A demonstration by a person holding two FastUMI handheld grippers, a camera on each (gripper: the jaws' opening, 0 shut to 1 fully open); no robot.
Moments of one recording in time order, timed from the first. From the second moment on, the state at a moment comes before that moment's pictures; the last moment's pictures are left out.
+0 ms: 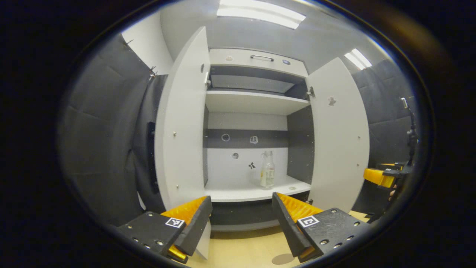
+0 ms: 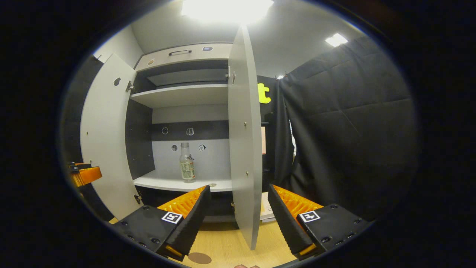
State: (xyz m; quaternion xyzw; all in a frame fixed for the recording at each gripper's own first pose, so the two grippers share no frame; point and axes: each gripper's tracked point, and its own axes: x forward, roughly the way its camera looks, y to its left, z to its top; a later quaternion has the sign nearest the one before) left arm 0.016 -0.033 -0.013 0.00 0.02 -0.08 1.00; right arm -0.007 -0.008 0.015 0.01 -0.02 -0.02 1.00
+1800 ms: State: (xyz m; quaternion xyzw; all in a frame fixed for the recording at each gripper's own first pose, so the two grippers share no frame) left arm 0.362 -0.162 -0.008 0.01 0.02 -0.15 0.99; right arm 0.035 -0.212 0.006 0.03 -0.02 -0.29 0.96
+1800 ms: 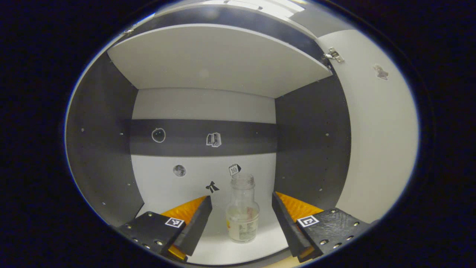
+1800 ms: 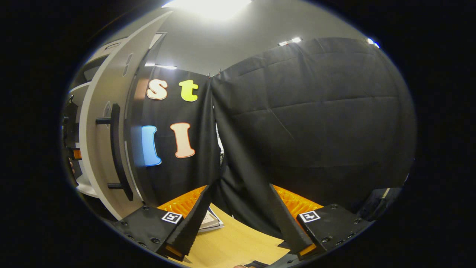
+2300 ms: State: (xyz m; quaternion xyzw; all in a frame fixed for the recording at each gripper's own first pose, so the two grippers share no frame) left arm 0.409 -0.188 -0.021 0.02 0.02 -0.16 0.99; right arm 0.057 -0.241 -0.004 0.03 -0.01 -0.31 0.95
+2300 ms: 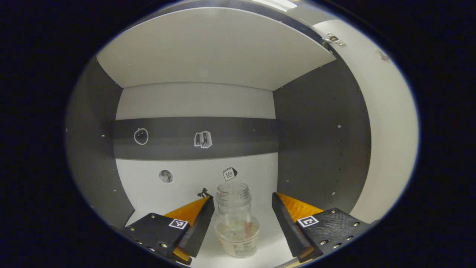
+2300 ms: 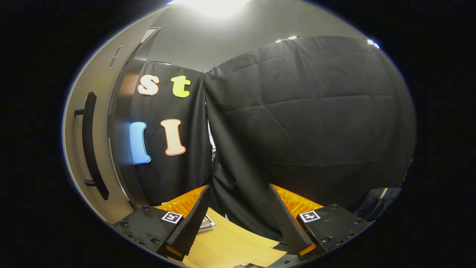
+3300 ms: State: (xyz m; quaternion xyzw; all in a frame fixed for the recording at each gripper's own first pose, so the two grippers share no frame) left arm 0.341 -0.196 0.028 0.03 0.01 -0.22 0.98; right arm 0.072 -0.233 -0.009 0.03 0.00 -0.27 0.96
